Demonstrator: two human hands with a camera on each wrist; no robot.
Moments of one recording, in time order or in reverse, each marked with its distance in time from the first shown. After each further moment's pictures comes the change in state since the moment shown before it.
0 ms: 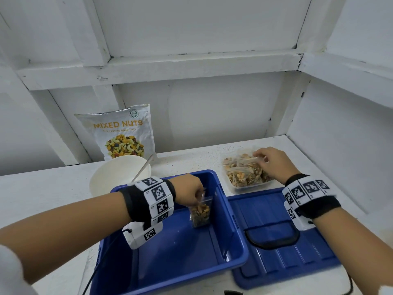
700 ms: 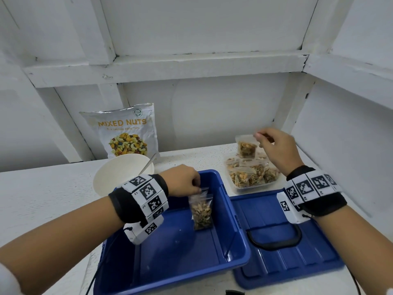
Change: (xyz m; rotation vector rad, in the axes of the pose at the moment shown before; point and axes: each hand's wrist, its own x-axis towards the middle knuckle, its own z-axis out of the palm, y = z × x) left_hand -0.013 -0.013 -0.011 -0.070 0.179 -0.067; right_hand -0.004 -0.046 -0.030 0.343 0.306 -0.129
